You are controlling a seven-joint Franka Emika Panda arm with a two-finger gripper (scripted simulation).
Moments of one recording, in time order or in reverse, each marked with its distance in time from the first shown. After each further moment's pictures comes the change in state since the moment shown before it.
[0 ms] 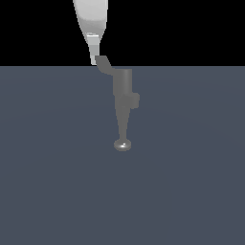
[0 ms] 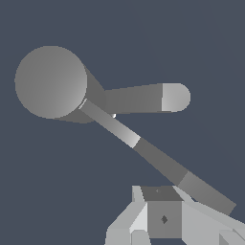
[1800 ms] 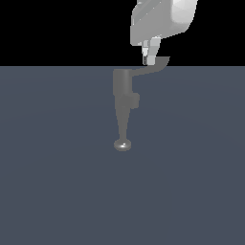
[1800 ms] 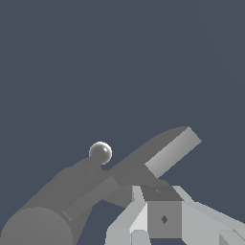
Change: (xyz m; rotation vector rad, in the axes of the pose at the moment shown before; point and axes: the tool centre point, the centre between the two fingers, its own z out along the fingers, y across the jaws) arm 0.118 0.009 0.000 -0.009 0.000 -0.016
